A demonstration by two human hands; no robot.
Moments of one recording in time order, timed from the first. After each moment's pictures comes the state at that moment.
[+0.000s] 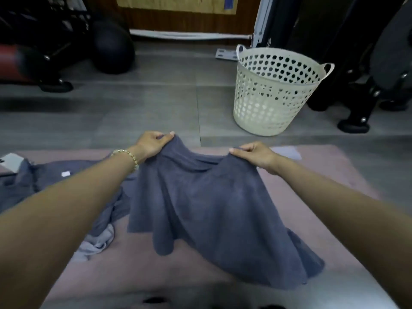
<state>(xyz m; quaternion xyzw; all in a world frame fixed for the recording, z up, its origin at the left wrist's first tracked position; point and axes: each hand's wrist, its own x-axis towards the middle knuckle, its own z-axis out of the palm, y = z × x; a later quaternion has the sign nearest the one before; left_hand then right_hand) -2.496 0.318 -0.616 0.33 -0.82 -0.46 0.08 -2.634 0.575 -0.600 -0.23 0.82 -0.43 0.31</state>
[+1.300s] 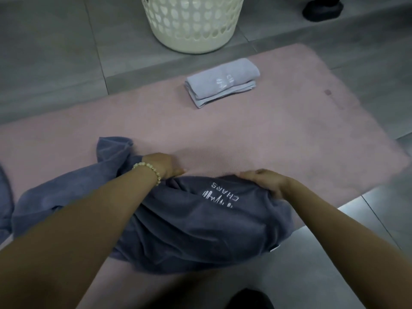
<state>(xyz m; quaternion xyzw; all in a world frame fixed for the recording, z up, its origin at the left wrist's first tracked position) -2.681 0.502 -0.905 0.09 -0.92 -0.04 -0.37 -2.711 0.781 -0.882 0.11 0.72 -0.45 0.51</state>
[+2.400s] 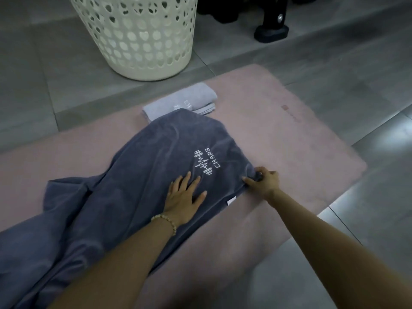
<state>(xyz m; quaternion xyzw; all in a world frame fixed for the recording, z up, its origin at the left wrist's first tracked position) -2.702 0.630 -0.952 0.02 -0.95 -0.23 -0.20 -2.779 0.864 -0.940 0.18 0.90 -0.34 0.21</state>
